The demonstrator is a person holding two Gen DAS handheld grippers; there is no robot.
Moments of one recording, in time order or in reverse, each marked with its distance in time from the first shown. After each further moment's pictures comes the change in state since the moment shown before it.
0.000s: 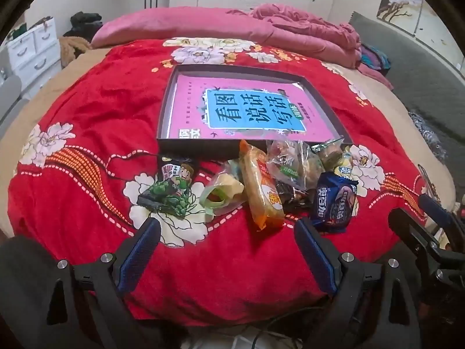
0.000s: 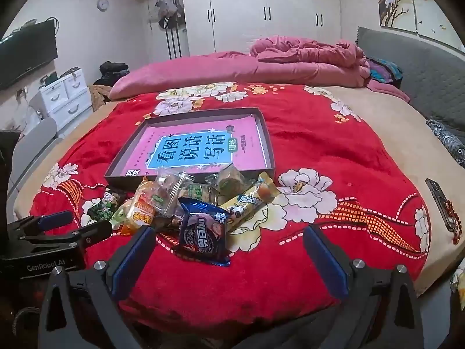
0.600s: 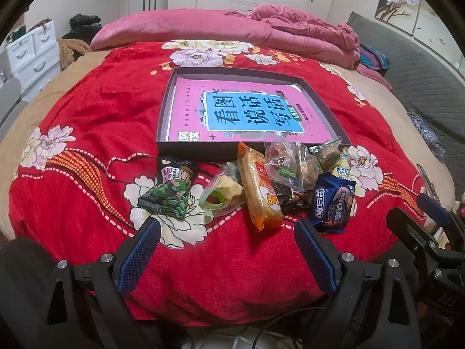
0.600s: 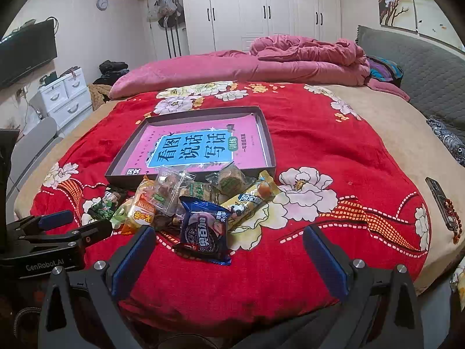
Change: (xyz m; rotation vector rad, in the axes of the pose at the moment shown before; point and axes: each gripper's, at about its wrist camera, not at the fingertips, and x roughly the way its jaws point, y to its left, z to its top) left arm -0.003 0.006 0.007 0.003 0.002 -0.011; right arm 0.000 0.003 0.000 0.000 0.000 -0.001
